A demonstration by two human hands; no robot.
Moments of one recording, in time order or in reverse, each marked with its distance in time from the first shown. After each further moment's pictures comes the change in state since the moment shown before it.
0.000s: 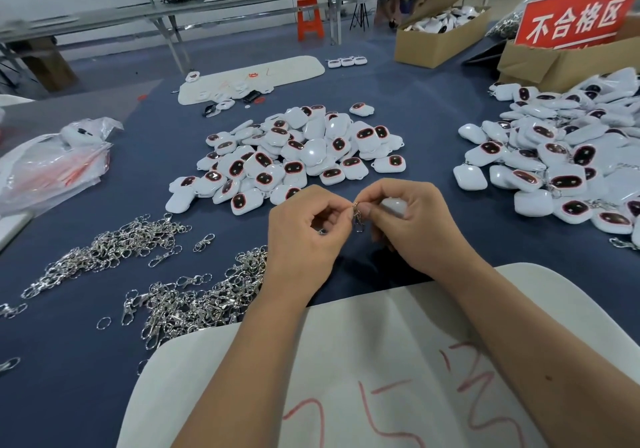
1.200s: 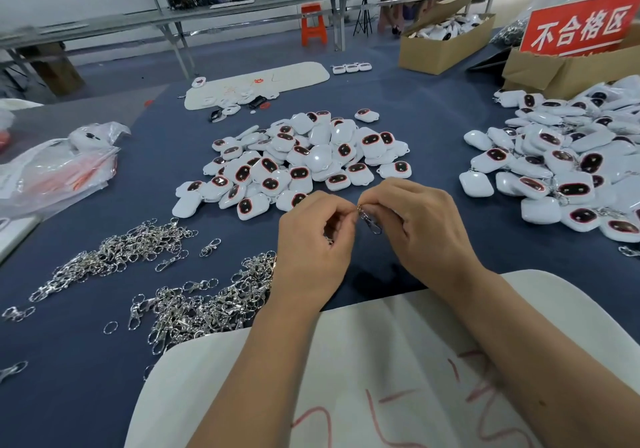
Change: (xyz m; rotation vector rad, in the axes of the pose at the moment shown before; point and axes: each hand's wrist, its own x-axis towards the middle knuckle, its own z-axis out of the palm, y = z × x) left_hand -0.002 -0.004 0.002 0.086 0.032 0.054; right_hand 0.001 -0.007 0.001 -0.496 0.106 -0.438
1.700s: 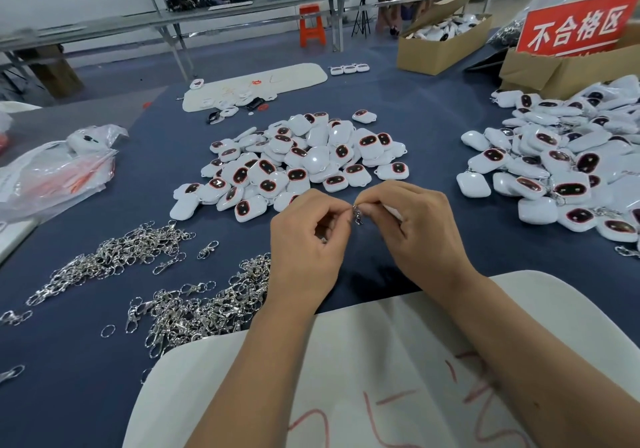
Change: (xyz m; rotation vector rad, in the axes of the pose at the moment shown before) left_hand 0.002 0.000 -0.001 -0.015 0.060 0.038; right_hand -0.002 0.002 0.006 0.094 0.080 0.035
